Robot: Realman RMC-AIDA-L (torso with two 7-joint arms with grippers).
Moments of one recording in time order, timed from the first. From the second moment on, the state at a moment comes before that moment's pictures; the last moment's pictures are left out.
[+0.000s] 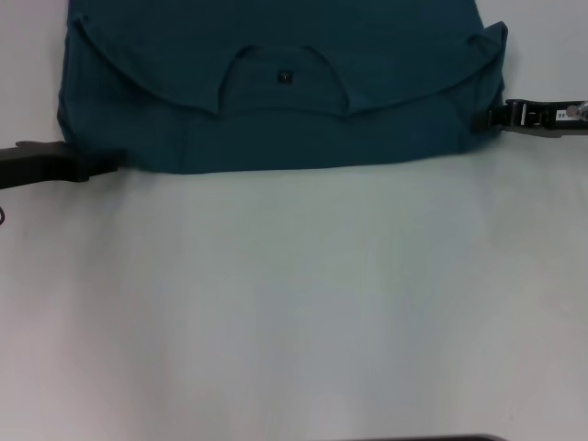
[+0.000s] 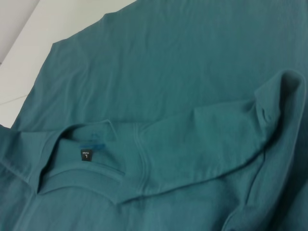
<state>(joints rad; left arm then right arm) -0.50 -2.11 -2.52 -0.75 -0.85 1.15 -1.83 0.62 1.99 2.54 0.53 -2.27 1.18 -1.01</state>
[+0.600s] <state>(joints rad) -0.51 -2.11 -2.52 -0.77 -0.86 1.15 -1.84 0.61 1.99 2.54 0.53 -2.27 1.18 -1.01</state>
